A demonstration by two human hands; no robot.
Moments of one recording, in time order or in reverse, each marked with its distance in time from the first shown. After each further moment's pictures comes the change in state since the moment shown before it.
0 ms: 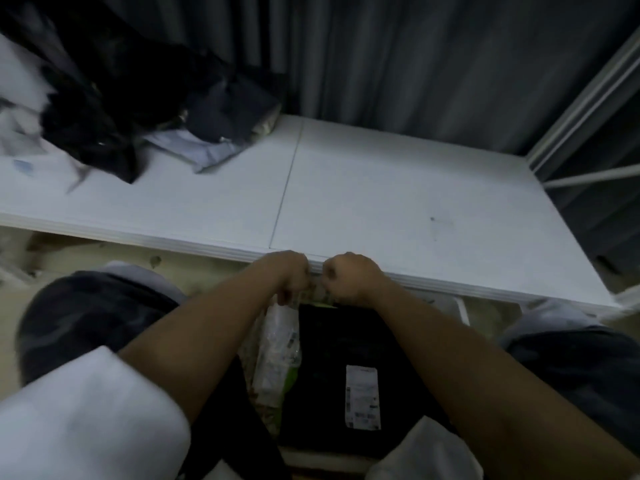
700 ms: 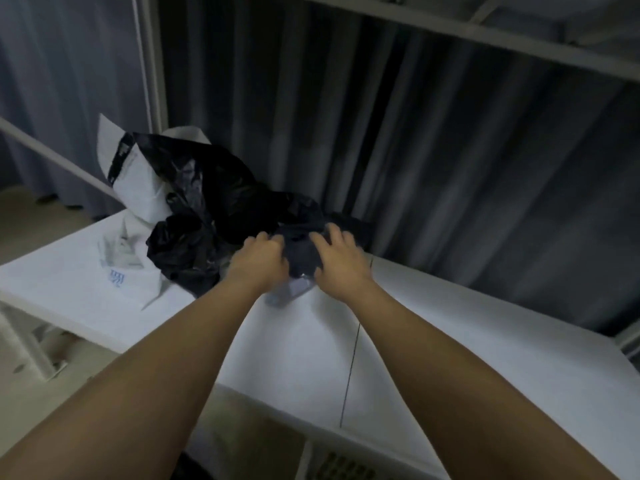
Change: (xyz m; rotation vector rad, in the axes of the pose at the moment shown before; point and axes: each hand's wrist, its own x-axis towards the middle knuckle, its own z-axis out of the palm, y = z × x) left_hand -0.023 -0.186 -0.195 -0.181 0.880 -0.208; right_hand 0.205 -0.145 -0.176 -0.309 0.489 -0.131
